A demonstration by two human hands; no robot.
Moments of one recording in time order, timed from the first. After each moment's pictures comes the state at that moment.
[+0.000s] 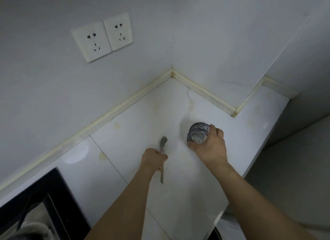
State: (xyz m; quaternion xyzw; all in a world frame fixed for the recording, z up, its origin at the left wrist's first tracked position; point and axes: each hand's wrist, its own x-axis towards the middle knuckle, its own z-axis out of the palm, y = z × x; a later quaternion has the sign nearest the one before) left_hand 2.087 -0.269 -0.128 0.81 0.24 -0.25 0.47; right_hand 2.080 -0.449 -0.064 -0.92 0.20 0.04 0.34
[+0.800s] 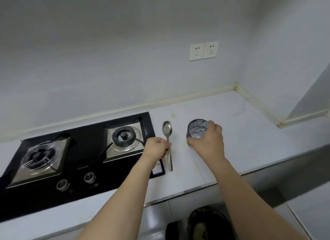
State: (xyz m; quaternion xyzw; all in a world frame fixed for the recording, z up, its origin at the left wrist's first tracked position) left_hand 1.747 -0.214 0.009 0.69 0.34 0.02 0.64; right_hand 1.814 -0.372 0.034 -0.91 -0.08 0.02 0.41
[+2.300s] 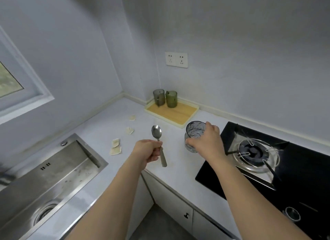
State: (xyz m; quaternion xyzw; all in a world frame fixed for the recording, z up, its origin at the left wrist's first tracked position) left_hand 1.125 0.292 0.045 0.41 0.62 0.33 0.58; right_hand 1.325 0.257 0.048 -0.77 -0.50 0.21 0.34
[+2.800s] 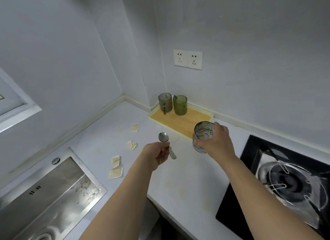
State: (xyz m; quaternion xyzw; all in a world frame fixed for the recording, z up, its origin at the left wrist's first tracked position) left_hand 1.134 0.457 0.019 0.24 0.63 0.33 0.67; right_hand 1.333 0.416 0.026 -0.76 -0.48 0.26 0.35
